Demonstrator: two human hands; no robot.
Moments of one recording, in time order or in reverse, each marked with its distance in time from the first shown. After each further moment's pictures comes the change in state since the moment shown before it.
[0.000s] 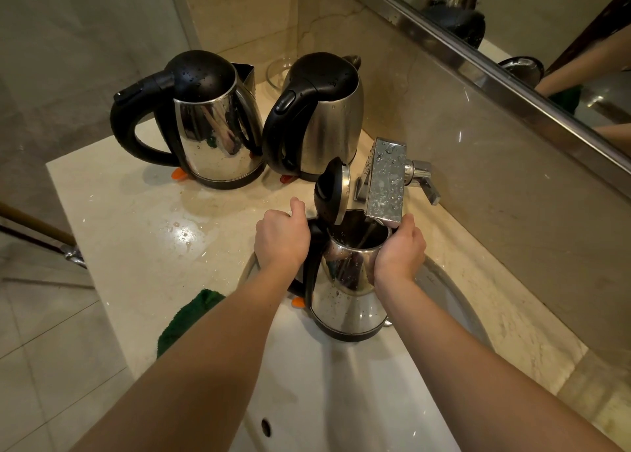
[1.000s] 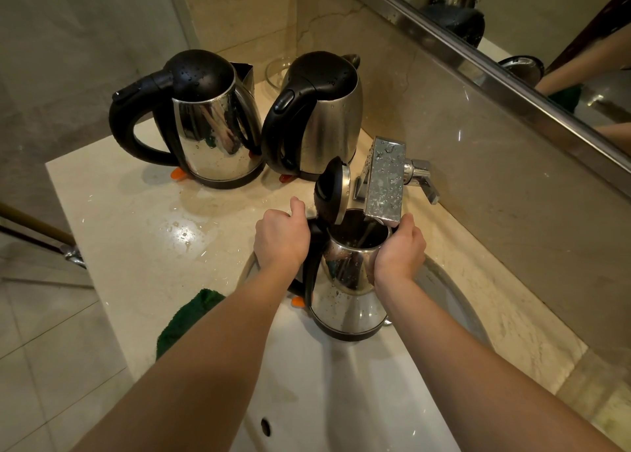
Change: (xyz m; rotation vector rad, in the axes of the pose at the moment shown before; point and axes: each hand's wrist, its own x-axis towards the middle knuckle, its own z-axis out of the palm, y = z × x) left_hand 0.001 -0.001 0.002 0.010 0.011 0.007; right_hand -0.001 -0.001 -0.002 0.002 0.003 0.004
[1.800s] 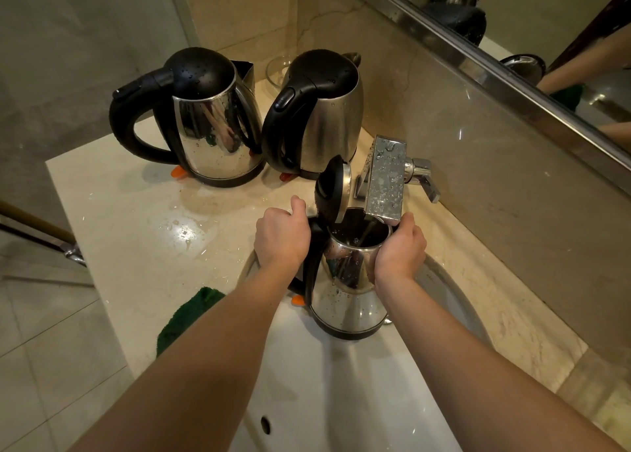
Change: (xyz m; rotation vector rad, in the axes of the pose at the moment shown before) left_hand 0.000 0.000 0.001 -0.002 0.006 -0.003; right_hand 0.000 0.000 -0.001 0.001 -0.008 -0.010
